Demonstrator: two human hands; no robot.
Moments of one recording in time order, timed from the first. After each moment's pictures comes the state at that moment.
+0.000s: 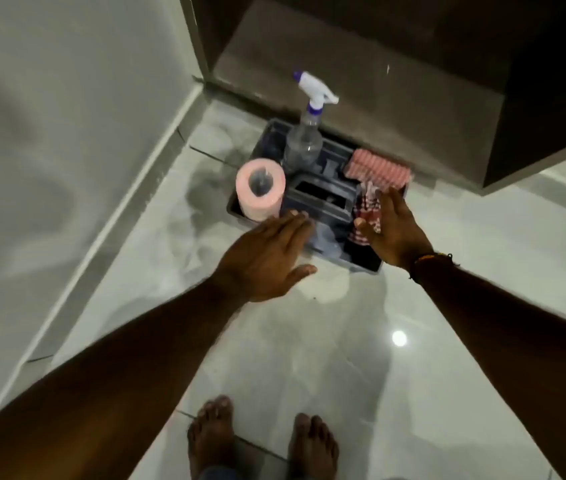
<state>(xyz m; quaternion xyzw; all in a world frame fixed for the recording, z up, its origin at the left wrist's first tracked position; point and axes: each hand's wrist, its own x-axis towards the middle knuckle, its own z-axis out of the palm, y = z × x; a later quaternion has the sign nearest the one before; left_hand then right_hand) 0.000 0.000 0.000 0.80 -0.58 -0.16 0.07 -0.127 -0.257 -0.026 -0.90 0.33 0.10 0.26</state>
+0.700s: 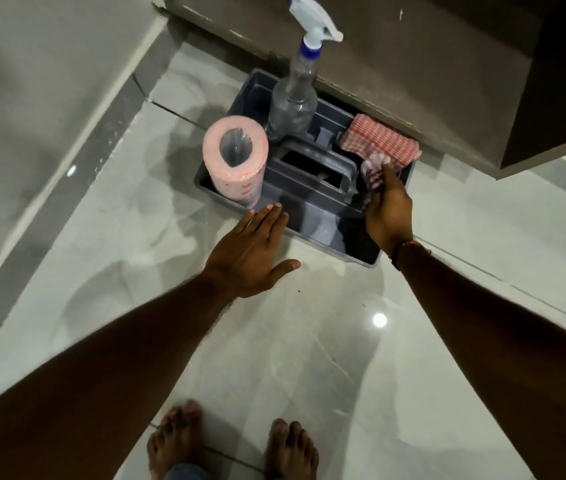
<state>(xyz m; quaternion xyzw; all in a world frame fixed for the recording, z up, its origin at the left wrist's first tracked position) -0.006 -0.018 -0.120 0.82 -0.51 -0.26 0.03 -0.107 -0.271 -0.093 -0.85 0.42 -0.04 0.33</state>
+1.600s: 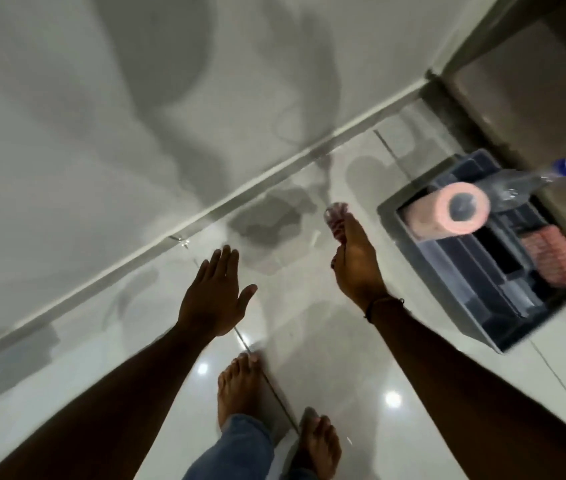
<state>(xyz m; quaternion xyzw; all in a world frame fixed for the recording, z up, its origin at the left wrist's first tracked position) -0.051 0.331 -0.082 0.95 -0.07 -0.27 0.11 -0.007 0.050 -0.078 -0.87 0.08 0.12 0.47</state>
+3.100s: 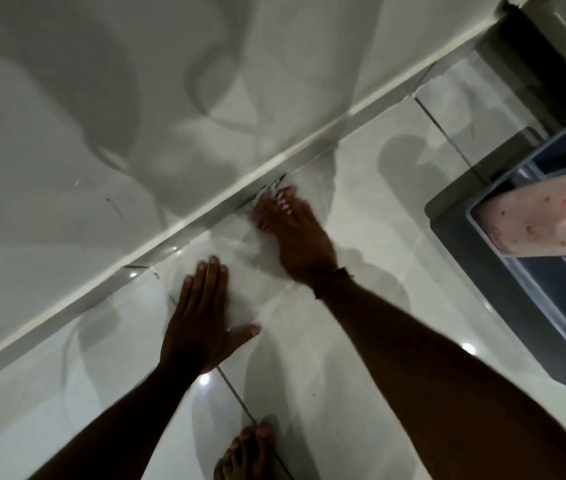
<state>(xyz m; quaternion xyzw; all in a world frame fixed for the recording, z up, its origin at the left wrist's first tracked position) -0.036 0.372 -0.272 0.98 -0.14 -0.15 0.07 0.088 0.141 -0.258 -0.97 -0.14 0.04 0.20</state>
